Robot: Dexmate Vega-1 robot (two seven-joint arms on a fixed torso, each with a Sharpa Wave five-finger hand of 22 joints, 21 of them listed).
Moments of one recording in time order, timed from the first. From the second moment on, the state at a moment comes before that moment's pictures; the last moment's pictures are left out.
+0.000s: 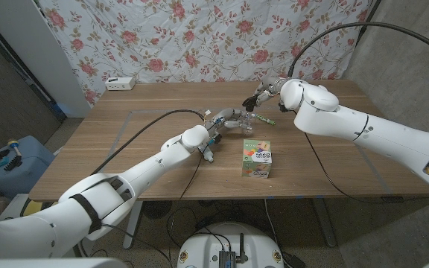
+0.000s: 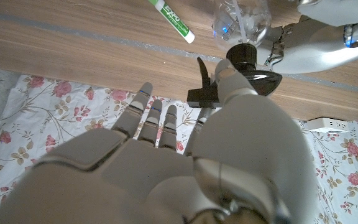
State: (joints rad) left arm 0.48 0.30 0.81 -1.02 -0.06 -0.26 -0.02; left_hand 1.11 -0.03 0.31 -0.21 0.20 0.71 -0.03 0.33 0.21 0.71 -0.09 0.36 0.32 0.78 -0.07 0.22 0.20 0.19 -0.04 0.18 0.16; right arm -0.26 -0.83 -1.04 -2.12 -0.30 -1.07 0.28; right_hand 0.98 0.08 0.39 -0.18 0.18 0.68 -0.21 0.25 0.24 0.23 0.03 0.20 0.19 0.21 0.05 0.21 0.19 0.38 0.08 0.19 0.17
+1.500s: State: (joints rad) left arm 0.47 0.29 0.82 -1.01 -0.04 -0.26 -0.01; left_hand 1.11 -0.03 0.31 -0.21 0.20 0.71 -0.03 0.33 0.21 0.71 -0.09 0.35 0.32 0.78 -0.07 0.22 0.20 0.19 -0.04 0.18 0.16; right arm -0.37 -0.87 -0.90 -2.23 -0.25 -1.05 0.22; right_hand 0.81 0.02 0.30 -0.09 0.17 0.53 -0.09 0.20 0.22 0.22 0.05 0.20 0.20 0.19 0.07 0.21 0.20 0.37 0.10 0.19 0.17
